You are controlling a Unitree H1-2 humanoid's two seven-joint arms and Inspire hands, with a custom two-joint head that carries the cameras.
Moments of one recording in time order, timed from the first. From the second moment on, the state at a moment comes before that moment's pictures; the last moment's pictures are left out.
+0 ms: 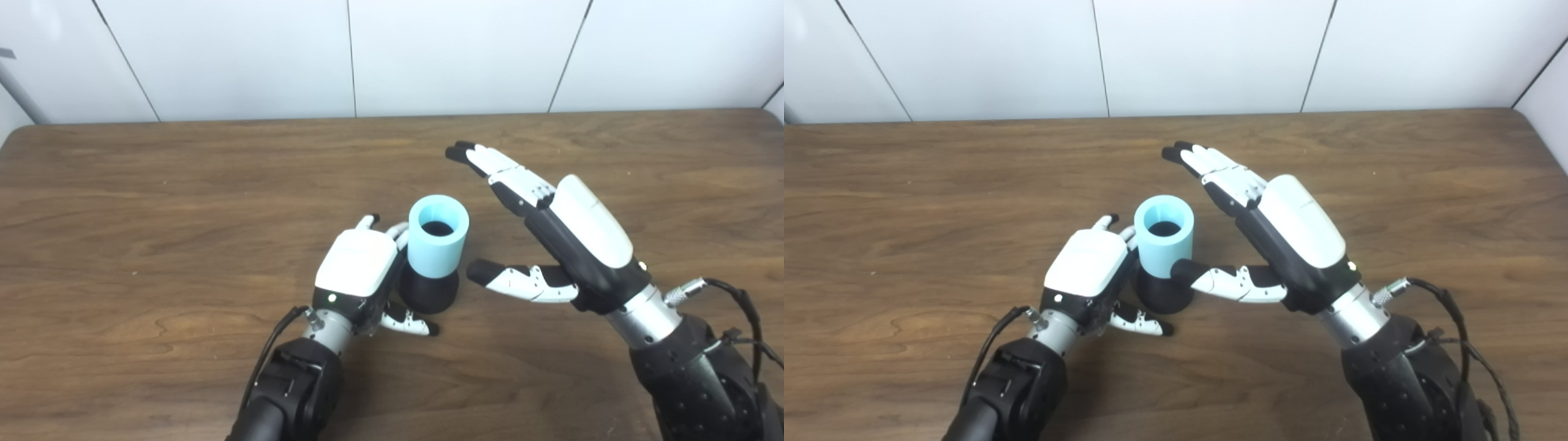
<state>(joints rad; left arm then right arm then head) -0.09 0.09 -0.48 -0.30 1.22 0.18 -0.32 -0.01 -0.25 0.10 -0.72 -0.57 -0.01 0.38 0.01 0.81</state>
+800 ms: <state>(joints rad) -0.13 0.16 -0.22 -0.46 1.00 0.27 -0.53 -0.02 -0.24 0.09 -0.69 -0.57 0.04 0.38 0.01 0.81</state>
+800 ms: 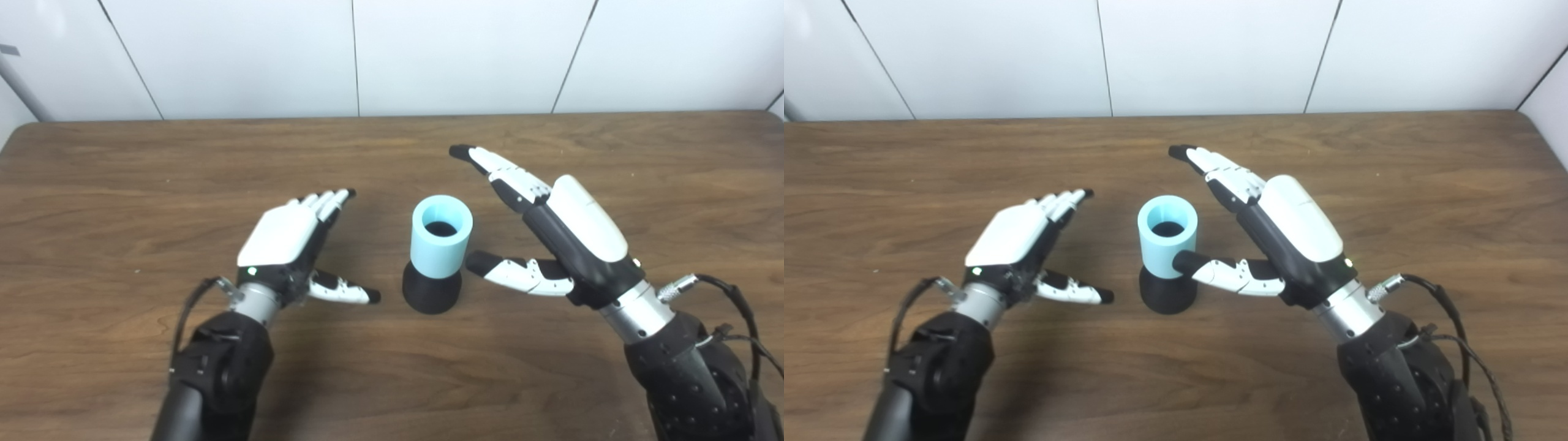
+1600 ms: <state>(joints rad) 0.02 0.10 0.14 -0.51 0.31 0.29 -0.26 0.04 -0.15 0.01 -0.49 -0.44 0.13 0.24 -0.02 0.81</state>
